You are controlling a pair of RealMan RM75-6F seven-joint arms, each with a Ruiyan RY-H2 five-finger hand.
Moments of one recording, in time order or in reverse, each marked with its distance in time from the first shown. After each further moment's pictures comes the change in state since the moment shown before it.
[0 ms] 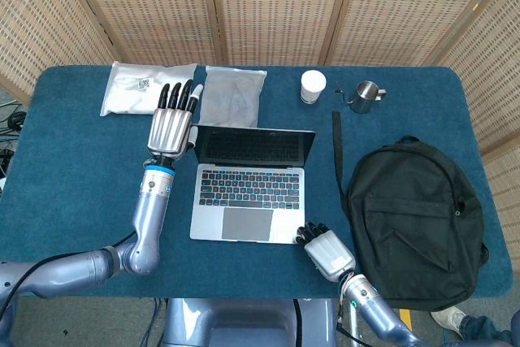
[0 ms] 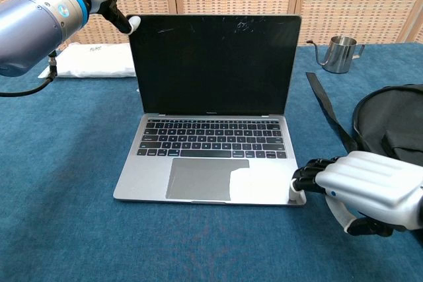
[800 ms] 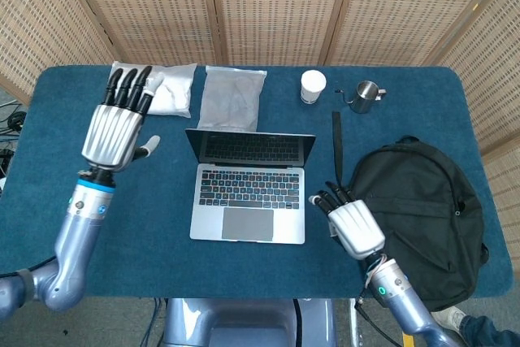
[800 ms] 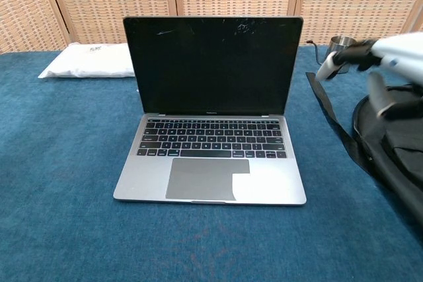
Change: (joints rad) left arm 0.229 0.492 0.105 -0.456 0.310 0.124 -0.210; right arm -0.071 0.205 0.096 -0.097 -0.277 0.249 0.325
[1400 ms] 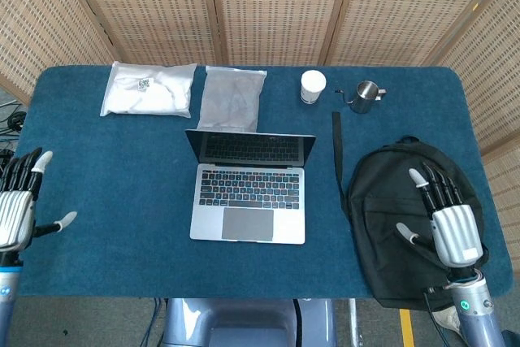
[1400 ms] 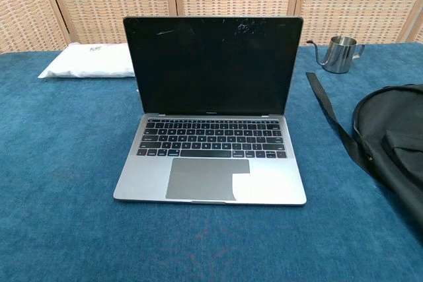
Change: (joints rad) left arm 0.475 0.018 0.329 0.182 0.237 0.251 -0.570; right arm -0.258 0.018 -0.016 0.391 -0.207 0.415 0.525
